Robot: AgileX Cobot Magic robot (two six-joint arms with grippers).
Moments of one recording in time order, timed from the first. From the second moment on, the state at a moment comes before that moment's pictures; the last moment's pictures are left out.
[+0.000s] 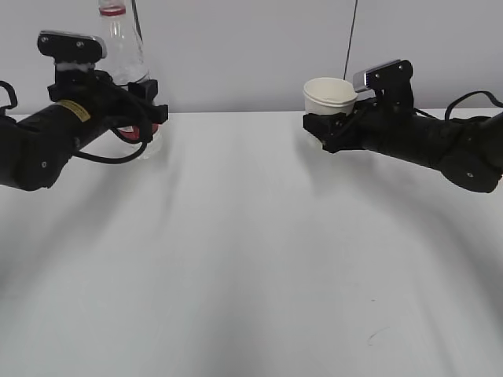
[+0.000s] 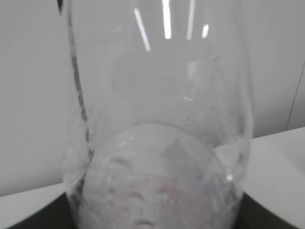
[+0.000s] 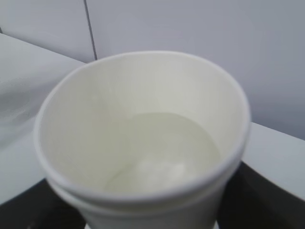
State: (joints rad) left arm -0.26 2.00 -1.05 0.09 -0.78 -0.01; right arm 0.07 2.14 -1.18 -0.74 -0.76 0.47
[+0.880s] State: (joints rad) left arm -0.26 2.01 -1.05 0.09 -0.80 -0.01; right arm 0.06 2.36 -1.19 -0.46 -0.90 0.35
